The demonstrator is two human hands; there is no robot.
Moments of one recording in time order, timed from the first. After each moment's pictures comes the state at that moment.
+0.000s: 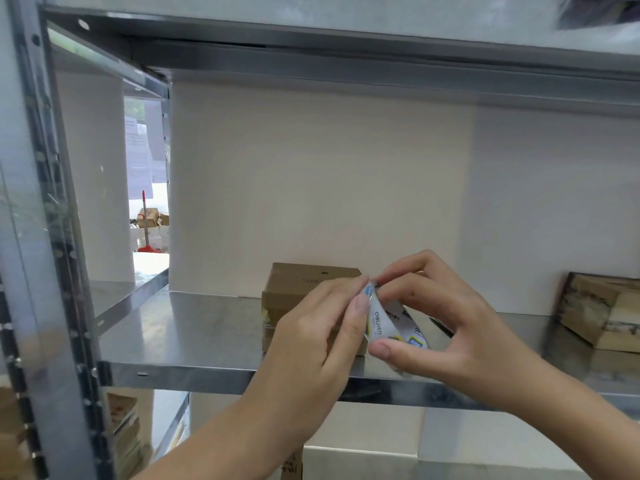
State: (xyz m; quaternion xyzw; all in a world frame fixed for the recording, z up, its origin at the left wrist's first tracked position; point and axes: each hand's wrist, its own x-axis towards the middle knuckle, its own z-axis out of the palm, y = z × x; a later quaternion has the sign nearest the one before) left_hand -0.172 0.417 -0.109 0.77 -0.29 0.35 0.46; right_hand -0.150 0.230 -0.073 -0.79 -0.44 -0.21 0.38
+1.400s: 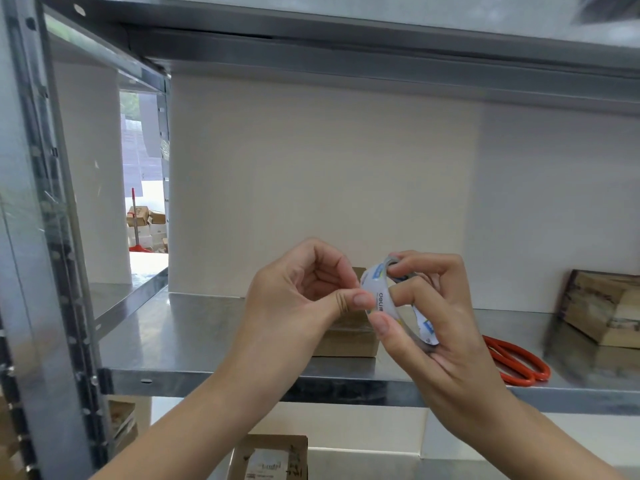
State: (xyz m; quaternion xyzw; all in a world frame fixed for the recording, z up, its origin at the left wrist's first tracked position) left_hand -0.168 0.444 -0.072 0.66 -0.25 0.23 0.67; right_hand -0.154 0.275 -0.099 -0.73 -0.39 -0.34 0.44
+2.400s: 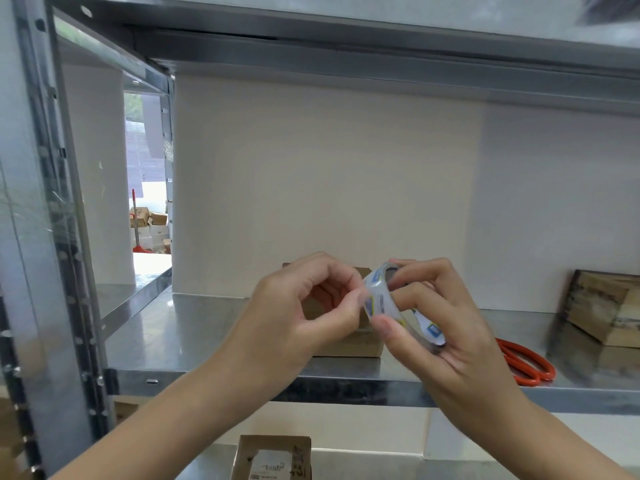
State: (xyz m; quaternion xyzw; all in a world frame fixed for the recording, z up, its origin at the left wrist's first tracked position) left_hand -0.167 0.465 -0.079 0.74 -0.34 0.26 0.51; right_hand -0.151 0.271 -0.099 -0.76 -0.38 -0.35 0.40
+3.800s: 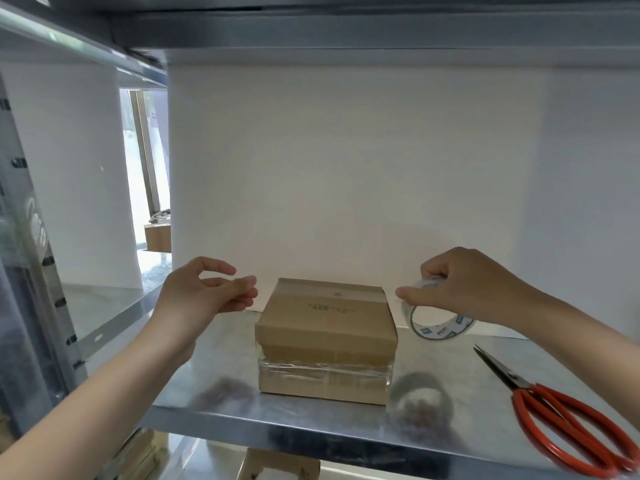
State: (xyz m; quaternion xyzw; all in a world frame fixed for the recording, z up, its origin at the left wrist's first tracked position) left_hand -0.062 0.534 -0.093 0.69 0.10 0.26 0.66; right_hand 0.020 0.212 -0.052 -0.94 -0.23 -0.12 0.22
